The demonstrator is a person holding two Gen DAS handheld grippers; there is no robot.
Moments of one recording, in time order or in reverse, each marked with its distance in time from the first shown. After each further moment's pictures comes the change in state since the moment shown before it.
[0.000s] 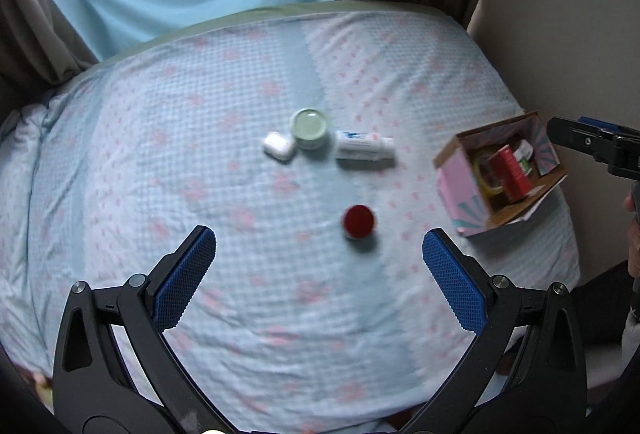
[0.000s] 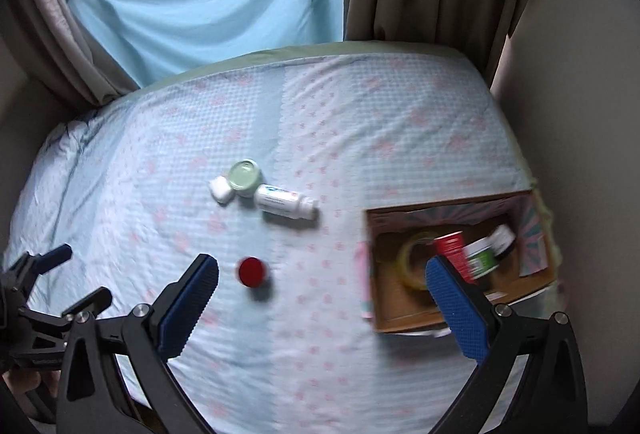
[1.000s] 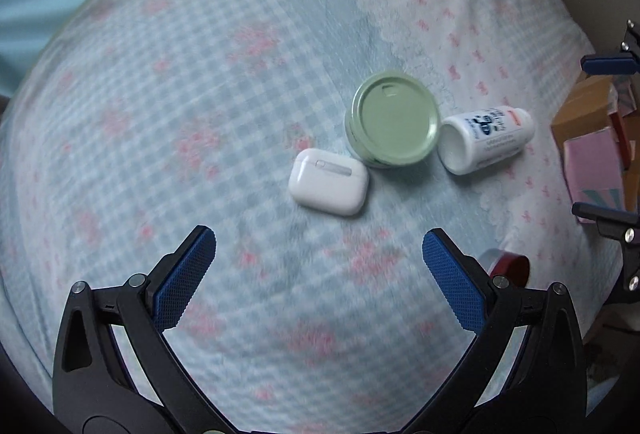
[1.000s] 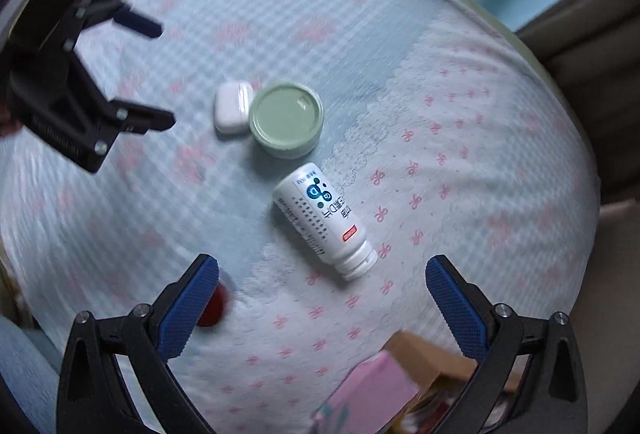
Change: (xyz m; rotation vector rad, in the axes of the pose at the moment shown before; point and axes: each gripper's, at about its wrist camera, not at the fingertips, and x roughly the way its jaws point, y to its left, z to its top) left arm 0.302 0.070 0.103 0.264 0.324 -0.075; right arm 0.265 0.086 0.044 -0.755 0.328 -0.018
